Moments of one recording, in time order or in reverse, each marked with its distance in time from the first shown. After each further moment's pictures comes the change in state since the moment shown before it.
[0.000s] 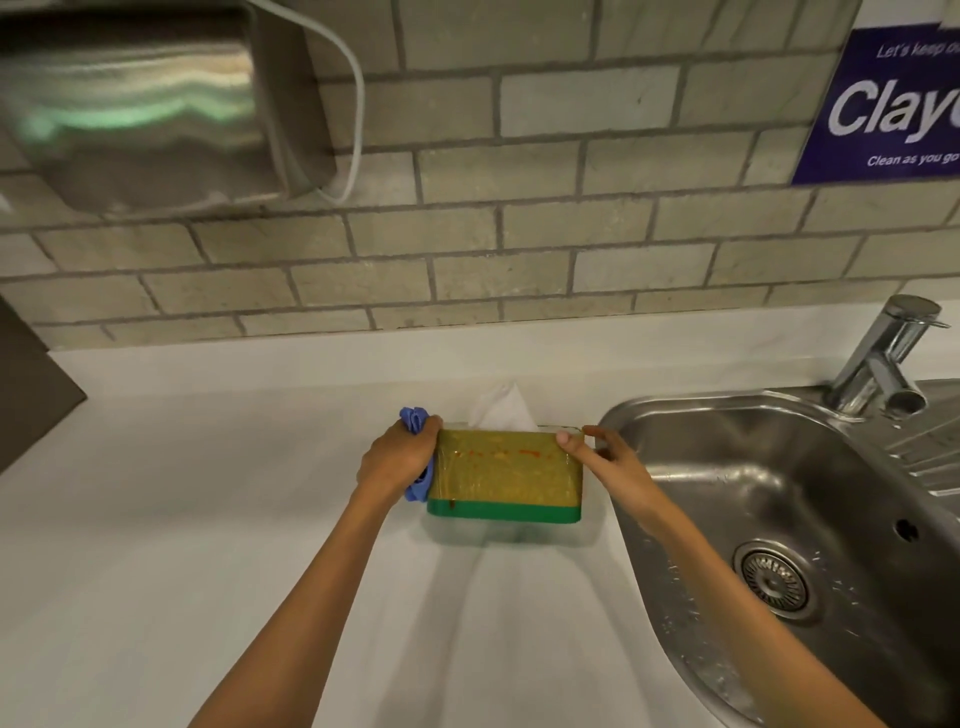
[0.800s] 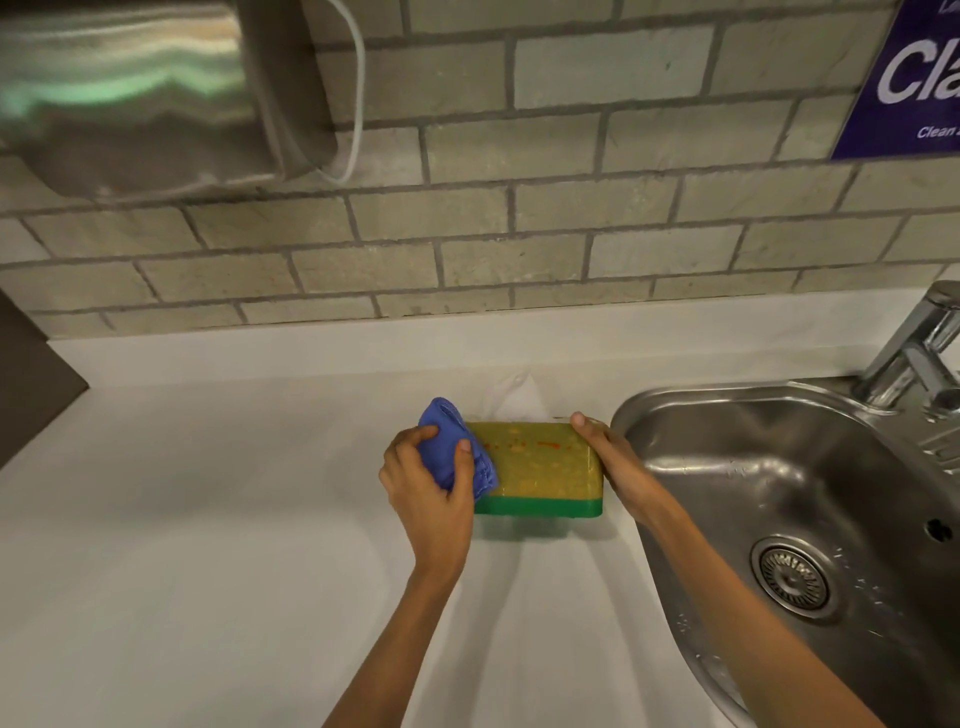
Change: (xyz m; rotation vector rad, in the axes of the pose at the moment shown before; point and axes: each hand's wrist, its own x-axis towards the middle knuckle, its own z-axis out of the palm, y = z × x) left_hand -0.045 -0.023 0.055 -0.435 0.550 0.422; right_hand 0.030 0.006 0.016 0.234 -0.165 -0.021
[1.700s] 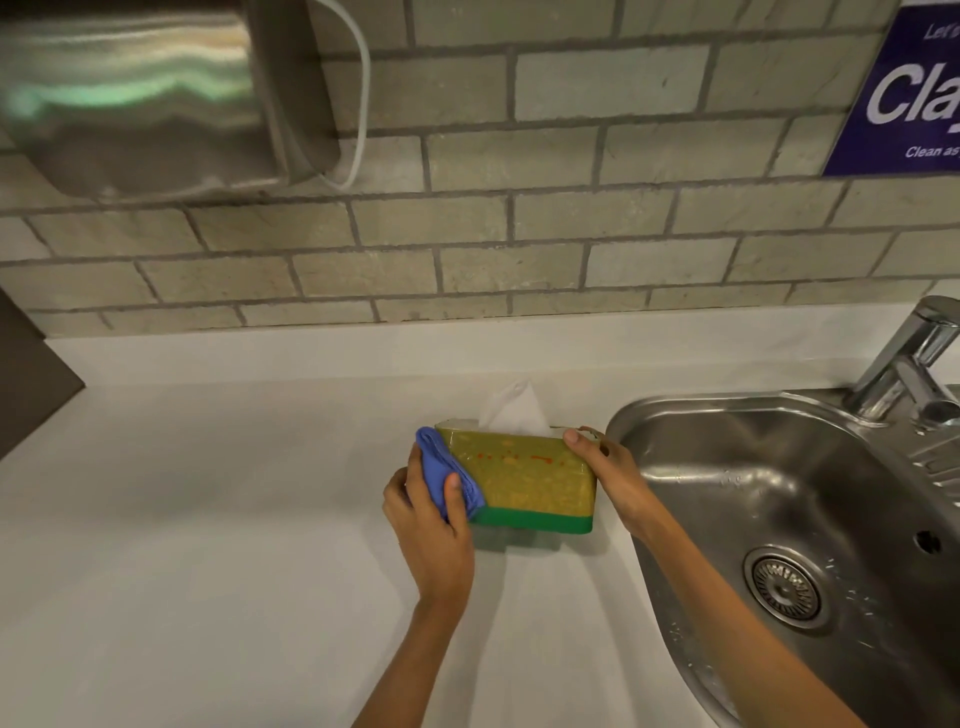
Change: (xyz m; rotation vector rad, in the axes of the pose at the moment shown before) left_hand -0.025 -0.028 0.009 0.155 0.032 0.050; right_hand -0.003 0.009 -0.001 0.016 0.063 -0.041
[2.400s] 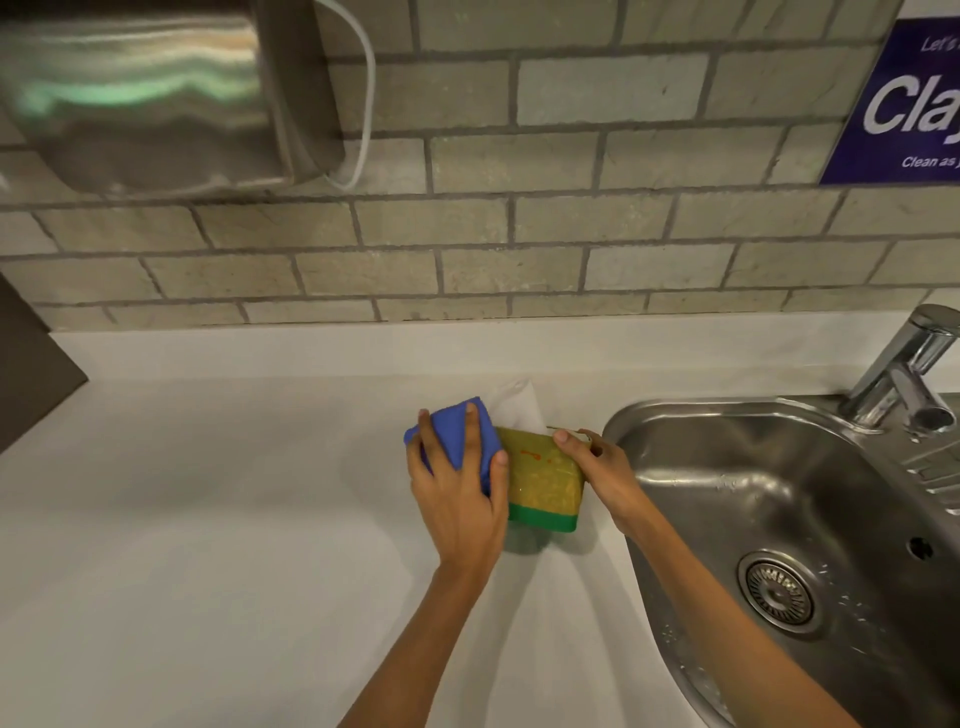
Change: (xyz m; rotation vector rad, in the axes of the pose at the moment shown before) left_hand 0.013 0.027 0.015 0.341 -0.102 0.253; right_hand 0.002 -0.002 0.006 -0.020 0.060 -0.011
